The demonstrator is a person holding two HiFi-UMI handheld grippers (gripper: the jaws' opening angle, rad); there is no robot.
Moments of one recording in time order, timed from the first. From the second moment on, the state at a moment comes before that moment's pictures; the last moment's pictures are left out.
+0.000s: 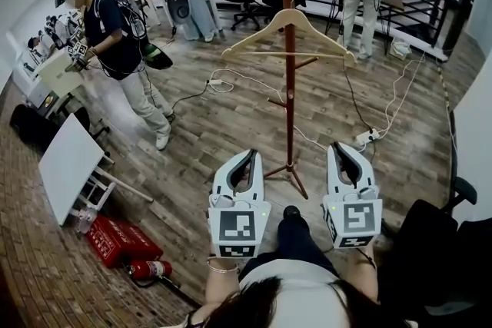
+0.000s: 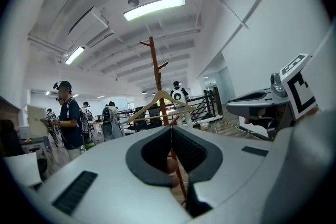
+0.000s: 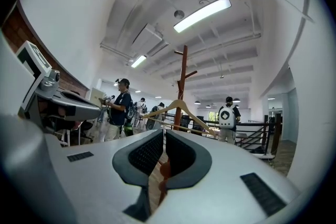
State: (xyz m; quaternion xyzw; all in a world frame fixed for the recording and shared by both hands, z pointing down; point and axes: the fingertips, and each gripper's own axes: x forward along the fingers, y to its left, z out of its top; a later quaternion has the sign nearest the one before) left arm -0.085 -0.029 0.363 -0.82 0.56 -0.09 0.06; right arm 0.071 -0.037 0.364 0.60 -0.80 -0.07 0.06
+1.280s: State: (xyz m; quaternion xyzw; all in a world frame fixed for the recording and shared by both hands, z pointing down) left arm -0.061 -0.026 0.364 -0.84 0.54 -0.05 0.04; right arm 0.082 -0.023 0.377 0.58 -0.81 -0.01 0.04
